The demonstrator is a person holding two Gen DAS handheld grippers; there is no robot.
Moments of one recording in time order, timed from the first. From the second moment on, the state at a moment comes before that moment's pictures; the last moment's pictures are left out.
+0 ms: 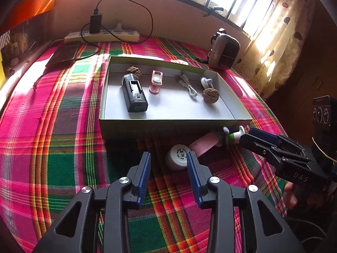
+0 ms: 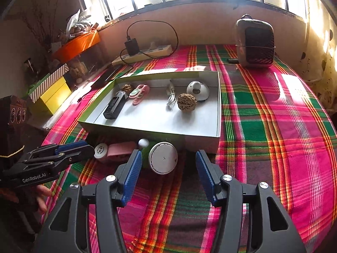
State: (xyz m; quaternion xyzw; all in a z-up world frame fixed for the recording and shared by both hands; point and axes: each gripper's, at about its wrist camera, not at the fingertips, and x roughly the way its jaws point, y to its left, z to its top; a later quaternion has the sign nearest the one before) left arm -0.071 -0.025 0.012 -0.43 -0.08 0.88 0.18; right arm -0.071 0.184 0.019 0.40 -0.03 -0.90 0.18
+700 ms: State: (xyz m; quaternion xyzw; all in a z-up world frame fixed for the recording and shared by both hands) left arm -0.081 -0.011 0.005 -0.44 -0.05 0.88 0.17; right arm -0.088 0.180 0.007 0.43 -0.05 -0.88 0.20
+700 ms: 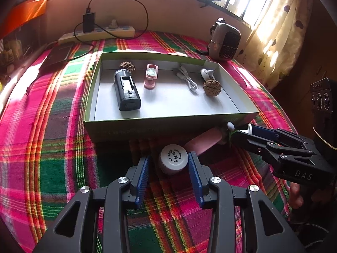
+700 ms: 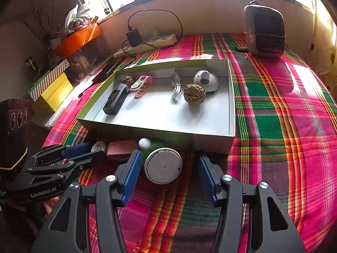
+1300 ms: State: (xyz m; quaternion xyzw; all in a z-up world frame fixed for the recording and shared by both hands) left arm -0.087 -0.010 0.004 -0.44 -0.05 0.88 0.15; right arm -0.084 0.185 0.008 0.43 -0.06 -0.88 0.22
